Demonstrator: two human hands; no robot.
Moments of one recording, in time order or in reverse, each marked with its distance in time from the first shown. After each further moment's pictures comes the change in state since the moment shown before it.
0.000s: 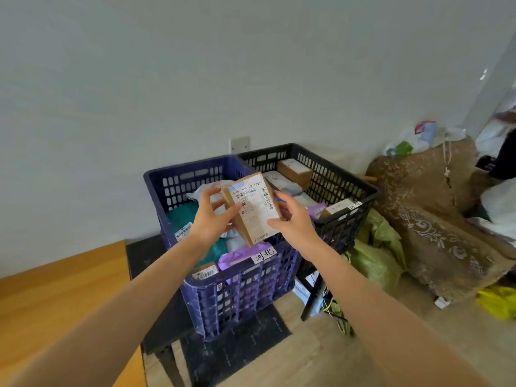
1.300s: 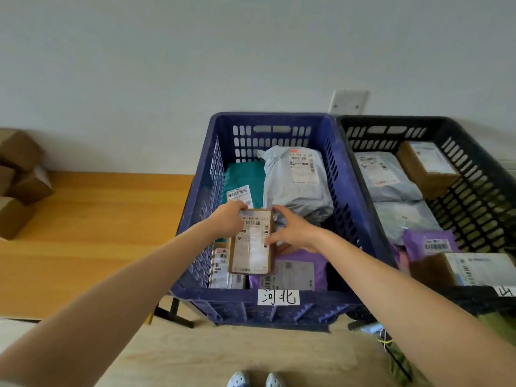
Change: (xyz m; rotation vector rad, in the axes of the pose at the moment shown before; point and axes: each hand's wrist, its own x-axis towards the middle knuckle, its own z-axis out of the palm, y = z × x) left_hand 0.099 -0.089 -0.018 0.973 0.067 -0.484; right_hand 0.166 0.117 0.088 -0.200 -0.997 0.420
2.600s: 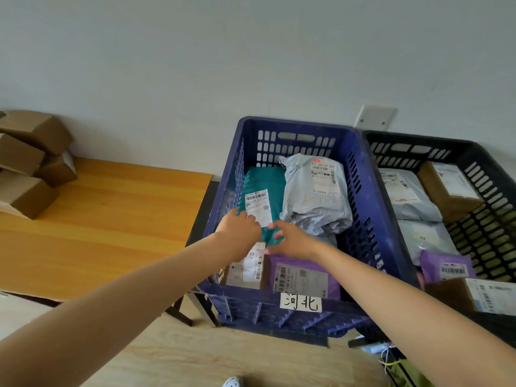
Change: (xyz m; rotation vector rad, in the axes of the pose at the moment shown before) left_hand -0.033 -0.021 0.005 1.022 0.057 0.250; right_hand 0.012 -0.010 0.038 -0.379 -0.013 -0.151
